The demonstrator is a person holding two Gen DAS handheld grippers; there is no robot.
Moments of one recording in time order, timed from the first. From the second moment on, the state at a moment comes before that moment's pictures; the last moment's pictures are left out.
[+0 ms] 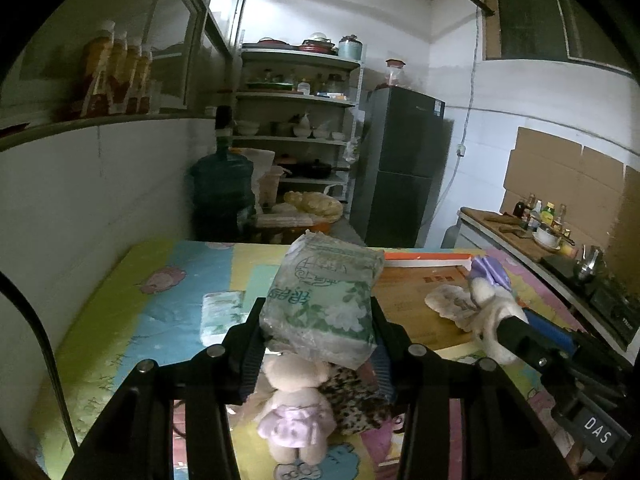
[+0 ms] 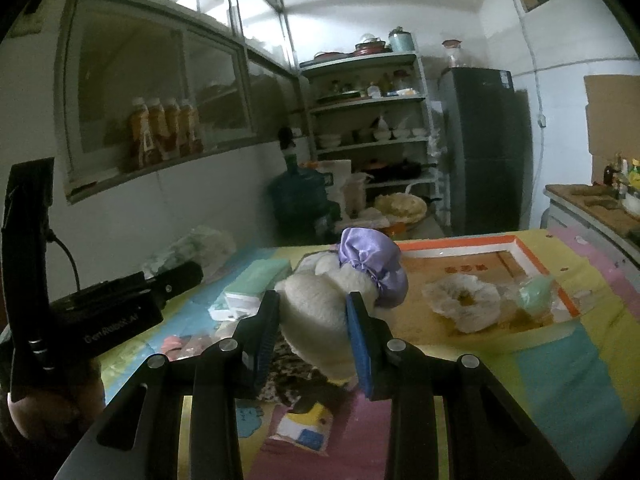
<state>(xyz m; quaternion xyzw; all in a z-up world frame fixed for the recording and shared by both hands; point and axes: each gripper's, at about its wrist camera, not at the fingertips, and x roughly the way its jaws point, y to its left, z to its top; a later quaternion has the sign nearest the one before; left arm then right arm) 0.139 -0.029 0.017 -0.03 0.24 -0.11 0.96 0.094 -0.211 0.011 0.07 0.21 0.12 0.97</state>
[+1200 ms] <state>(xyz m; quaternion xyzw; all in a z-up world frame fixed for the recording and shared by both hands) 0.175 -0.129 0.011 -0.02 0.25 -0.13 0.96 0.110 -0.320 0.007 0.10 0.20 0.07 0.97</state>
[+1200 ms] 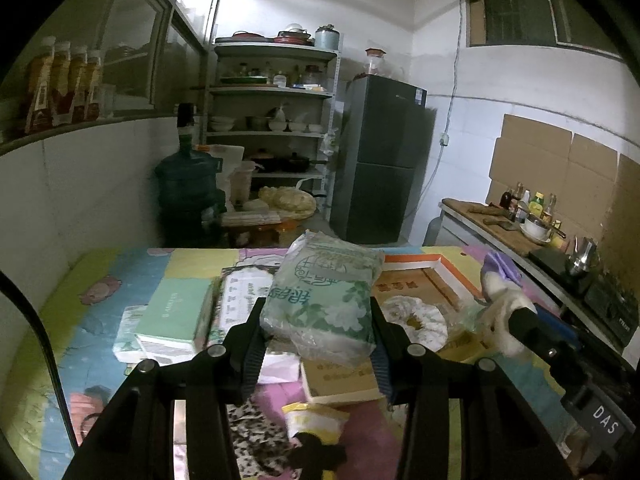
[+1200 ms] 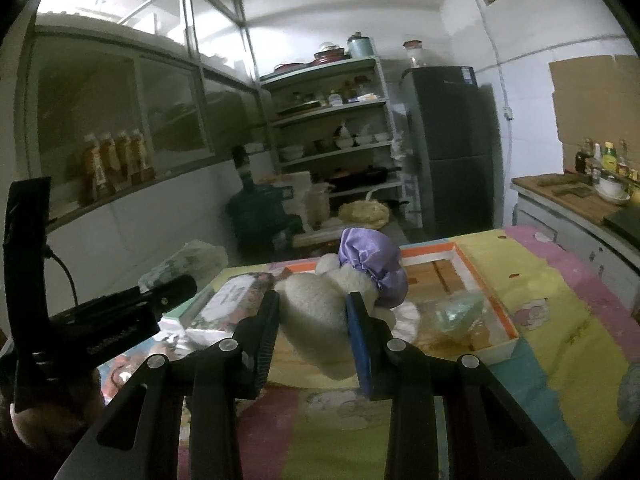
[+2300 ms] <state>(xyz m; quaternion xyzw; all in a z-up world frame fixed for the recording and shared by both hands) 0.247 -0.205 -0.019 -0.04 0.30 -0.12 0.95 0.172 -0.400 0.001 0.09 0.21 0.04 0.97</state>
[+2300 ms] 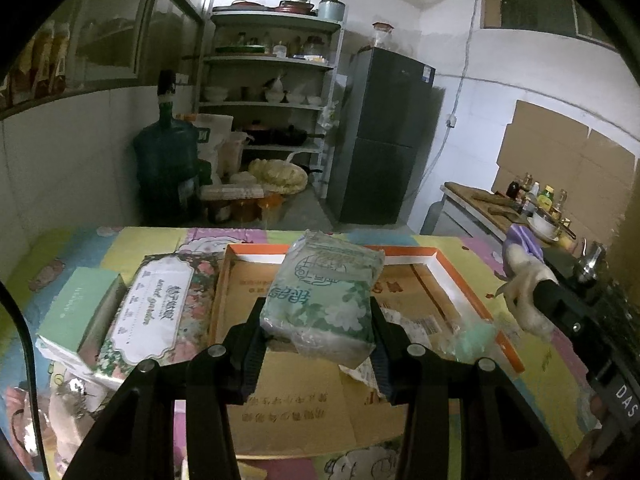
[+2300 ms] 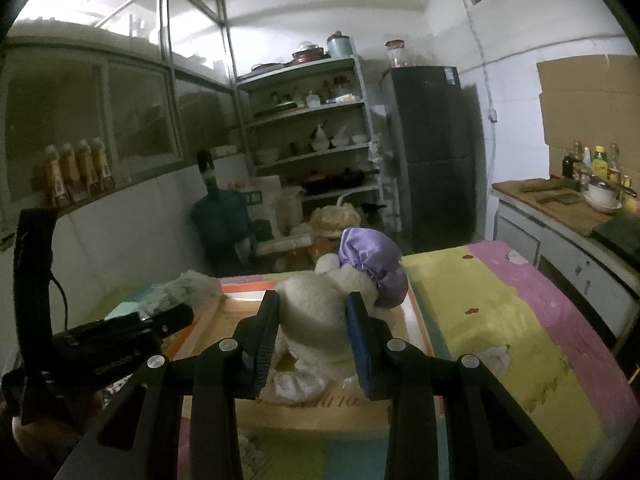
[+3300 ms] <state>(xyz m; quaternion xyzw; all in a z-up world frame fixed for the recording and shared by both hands) 0.302 -0.246 -0.037 -0.01 0.33 -0.08 0.94 0.254 -0.428 -0.018 0.08 0.26 0.09 0.96</state>
